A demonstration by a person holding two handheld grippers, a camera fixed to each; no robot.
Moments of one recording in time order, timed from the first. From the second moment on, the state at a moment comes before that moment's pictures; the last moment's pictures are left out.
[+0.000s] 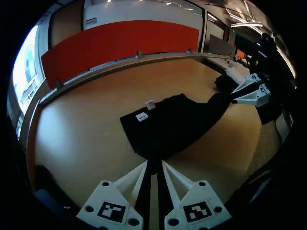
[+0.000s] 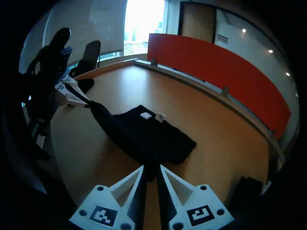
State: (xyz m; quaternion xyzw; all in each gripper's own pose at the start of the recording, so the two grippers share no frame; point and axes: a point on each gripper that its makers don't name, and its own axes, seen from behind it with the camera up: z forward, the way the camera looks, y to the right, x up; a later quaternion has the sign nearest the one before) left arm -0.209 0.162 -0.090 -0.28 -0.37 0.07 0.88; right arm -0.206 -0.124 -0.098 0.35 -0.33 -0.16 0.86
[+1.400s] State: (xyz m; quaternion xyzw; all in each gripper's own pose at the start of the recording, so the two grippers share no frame) left arm -0.216 0.169 -0.046 -0.25 -0.39 0.06 0.88; right arm -0.216 -0.117 -0.056 0.33 -0.35 -0.16 0.86
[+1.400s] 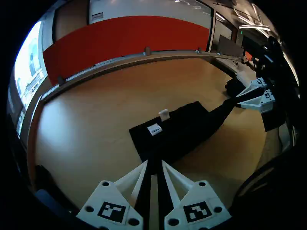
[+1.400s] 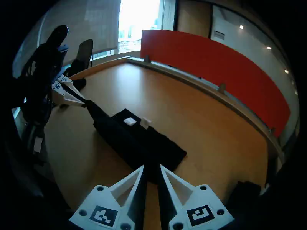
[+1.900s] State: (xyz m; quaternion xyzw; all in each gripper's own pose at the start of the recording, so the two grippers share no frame) left arm -0.248 0.173 -0.016 -0.24 -0.41 0.08 0.88; right arm -0.243 -0.115 -0.024 0.32 -0.37 -0.16 0.86
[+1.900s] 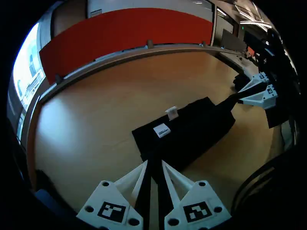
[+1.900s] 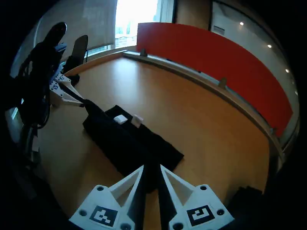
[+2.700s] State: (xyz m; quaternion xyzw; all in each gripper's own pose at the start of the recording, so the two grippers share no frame) left arm -0.294 0.180 0.017 -0.24 -0.42 0.11 0.87; right arm -0.285 -0.107 0.008 0.31 -0.40 -0.18 0.84
